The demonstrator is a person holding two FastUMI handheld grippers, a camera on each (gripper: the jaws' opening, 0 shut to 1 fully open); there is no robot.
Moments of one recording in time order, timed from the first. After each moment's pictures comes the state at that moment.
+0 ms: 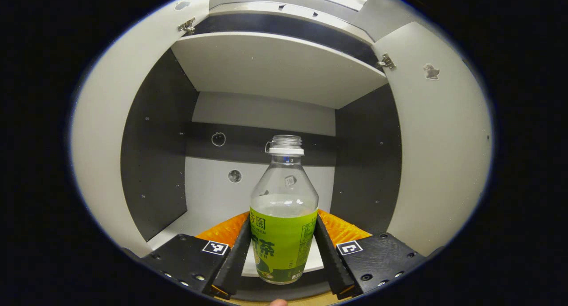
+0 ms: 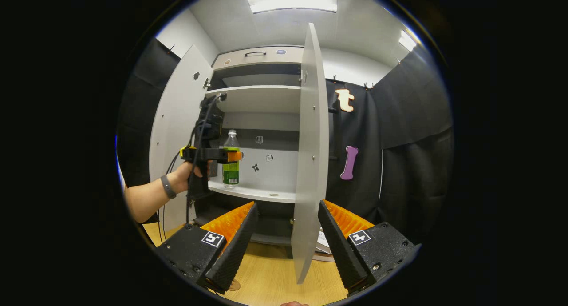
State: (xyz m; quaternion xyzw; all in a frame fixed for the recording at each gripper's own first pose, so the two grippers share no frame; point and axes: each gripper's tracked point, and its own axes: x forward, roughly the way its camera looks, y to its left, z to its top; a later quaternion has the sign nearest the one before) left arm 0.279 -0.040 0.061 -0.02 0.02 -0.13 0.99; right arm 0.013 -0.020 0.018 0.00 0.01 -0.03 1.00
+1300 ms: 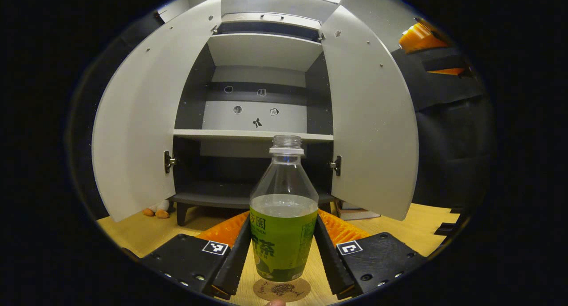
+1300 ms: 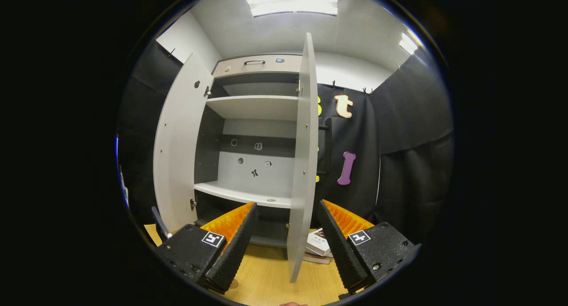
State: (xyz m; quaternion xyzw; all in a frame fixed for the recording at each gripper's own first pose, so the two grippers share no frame) left arm 0.039 -0.070 -0.180 0.01 0.07 -0.11 0.99; right arm -0.013 -0.035 0.043 -0.01 0.01 -0.03 1.00
